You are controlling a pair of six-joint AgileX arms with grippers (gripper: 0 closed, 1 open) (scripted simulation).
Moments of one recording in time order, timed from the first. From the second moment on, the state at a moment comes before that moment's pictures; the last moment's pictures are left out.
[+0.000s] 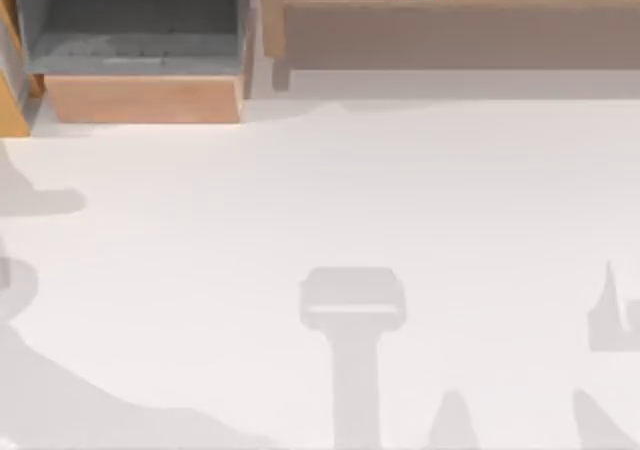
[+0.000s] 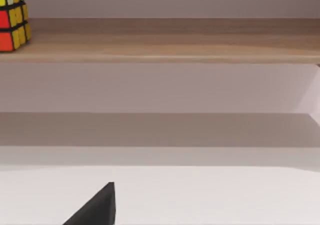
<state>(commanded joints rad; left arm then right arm) 0.46 2.24 0.99 1.22 0.49 1.58 0.00 0.00 0.00 0.00 0.00 0.00</state>
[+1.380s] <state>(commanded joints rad) 0.39 2.36 1.25 1.08 0.43 1.57 0.00 0.00 0.00 0.00 0.00 0.00</state>
